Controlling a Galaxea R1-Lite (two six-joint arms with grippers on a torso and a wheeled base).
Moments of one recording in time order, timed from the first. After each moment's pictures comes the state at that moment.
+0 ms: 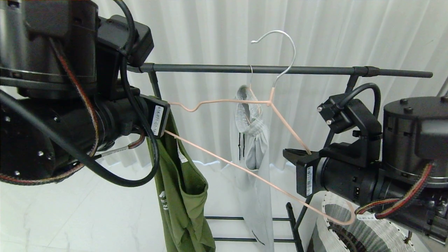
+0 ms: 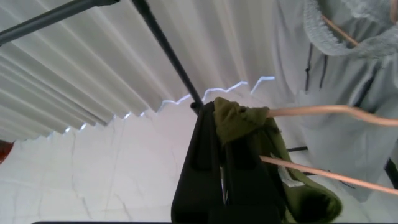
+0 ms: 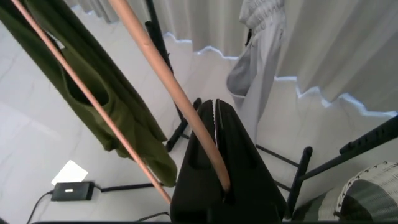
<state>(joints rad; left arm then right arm) -0.75 1.45 -1.21 0.09 0.72 0.17 1.02 1.50 -0.89 -0.33 -0.38 0.23</state>
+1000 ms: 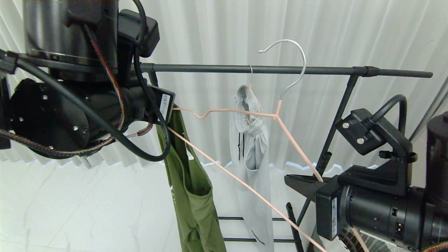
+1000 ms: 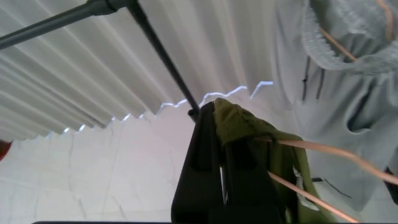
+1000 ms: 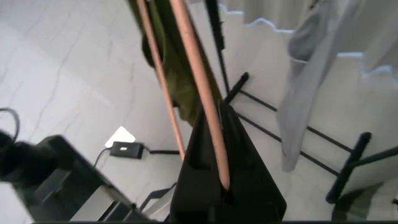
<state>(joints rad) -0.70 1.51 -1.29 0.09 0.75 0.17 1.12 1.40 -0.86 -0.17 -0.31 0.38</state>
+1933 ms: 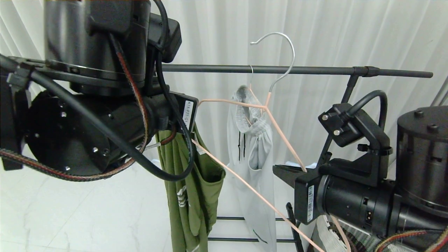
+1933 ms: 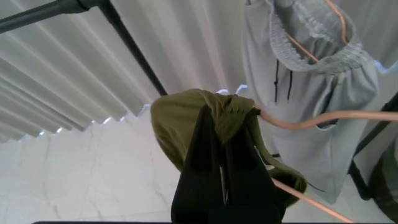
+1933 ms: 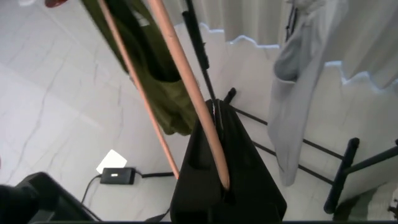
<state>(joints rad) -0.83 1.55 -1.30 0.09 0.77 0.07 1.13 1.47 -0.88 -0.27 -0.35 0.38</state>
